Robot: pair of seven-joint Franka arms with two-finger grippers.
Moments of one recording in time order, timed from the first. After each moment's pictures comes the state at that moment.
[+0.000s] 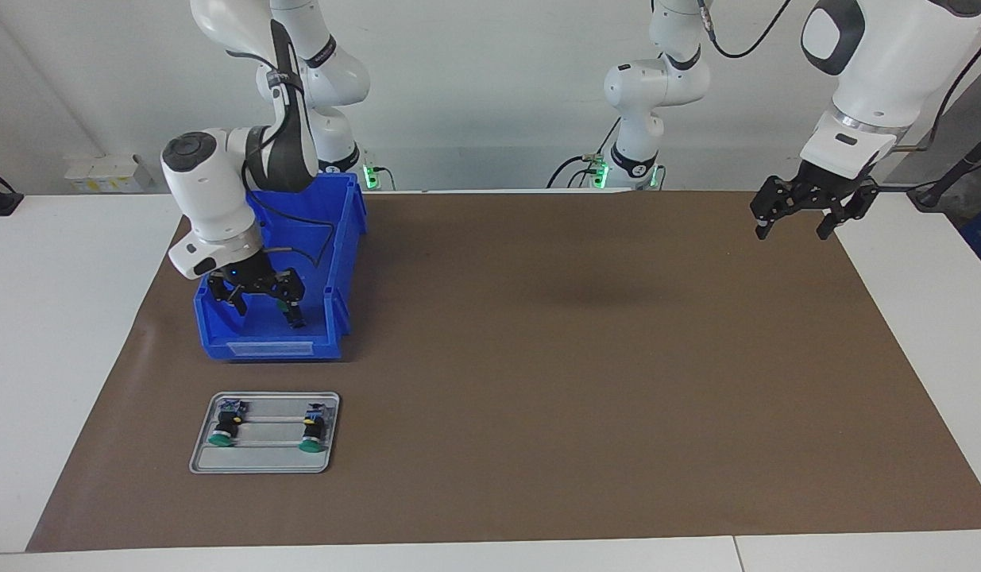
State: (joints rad) left arm 0.06 0.02 -0.09 -1.58 0.03 1.67 0.09; right arm 0.03 0.00 -0.07 -2.07 0.00 2.18 0.02
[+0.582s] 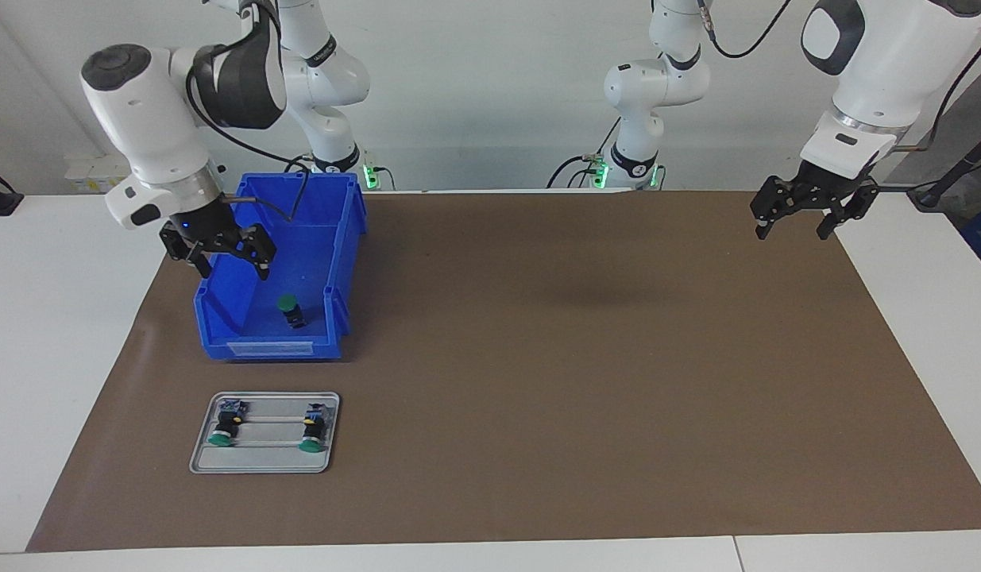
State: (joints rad) left arm 0.06 0.02 -0.09 -1.58 0.03 1.67 0.09; right arm 0.03 -0.02 -0.07 -1.63 0.00 1.67 0.09
